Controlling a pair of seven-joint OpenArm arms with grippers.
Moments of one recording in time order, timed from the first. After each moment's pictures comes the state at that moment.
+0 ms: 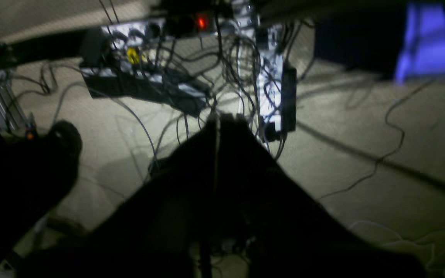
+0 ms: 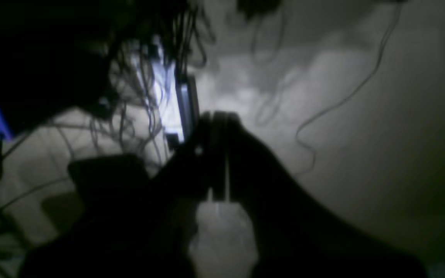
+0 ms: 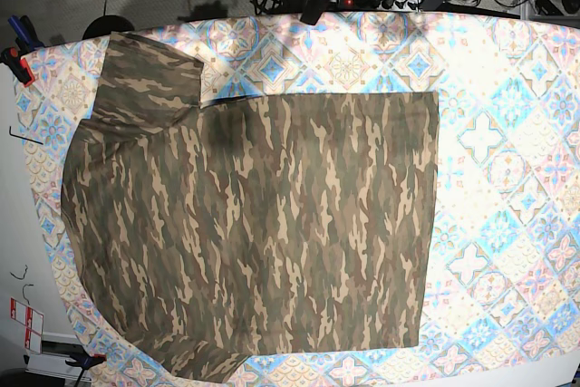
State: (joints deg) left arm 14.5 -2.5 2.0 -1.6 5.0 -2.4 -31.4; right arm -15.1 0.7 5.7 -0.6 0.8 2.2 29.5
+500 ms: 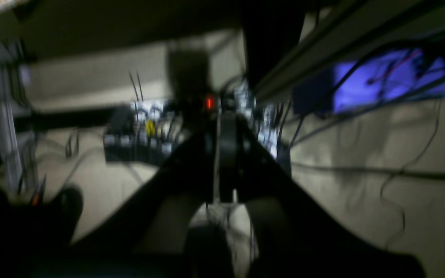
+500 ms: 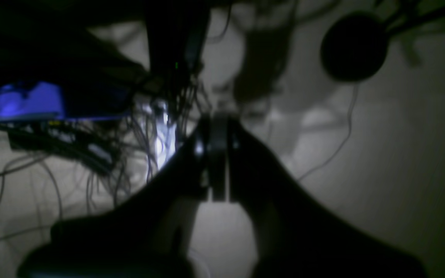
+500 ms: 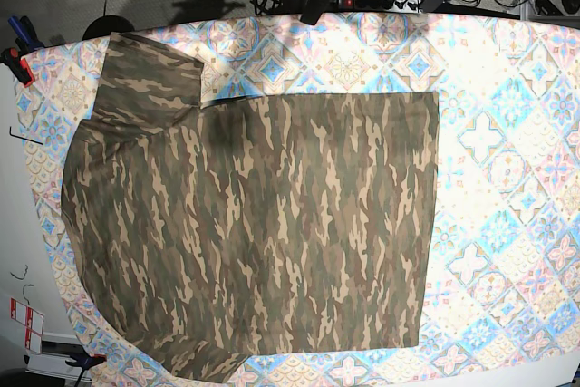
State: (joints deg) left arm 22.9 -2.9 0.5 -1.6 5.5 -2.2 -64.7; right arm -25.3 0.4 5.4 -0.7 0.6 2.2 61.5
